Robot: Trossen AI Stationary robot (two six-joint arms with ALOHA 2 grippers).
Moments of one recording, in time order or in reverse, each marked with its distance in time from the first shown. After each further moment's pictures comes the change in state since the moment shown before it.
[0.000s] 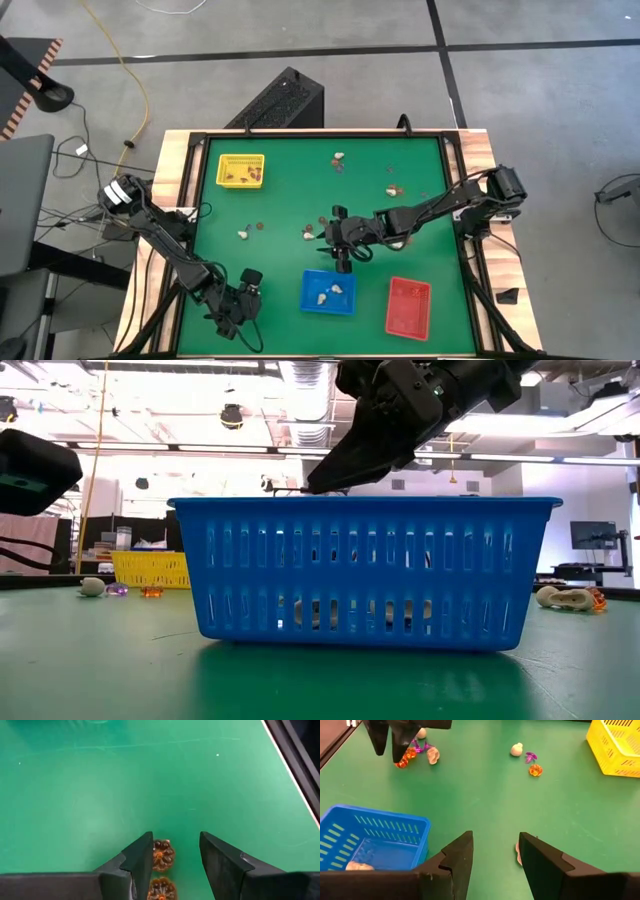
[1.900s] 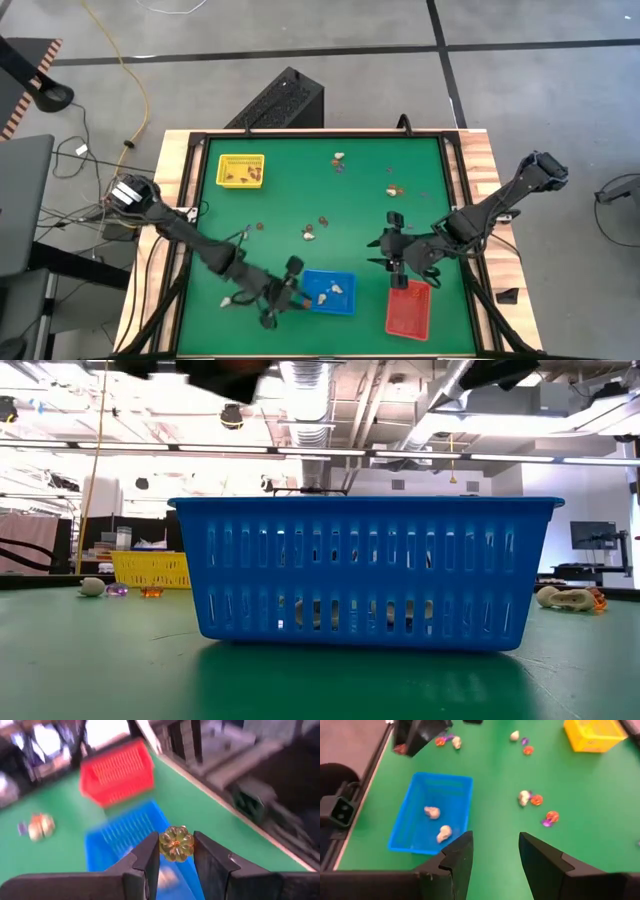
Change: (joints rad) left arm 0.289 0.054 0.074 0.604 0.058 0.618; right arm 0.349 -0.450 0.000 -0.613 0.324 0.297
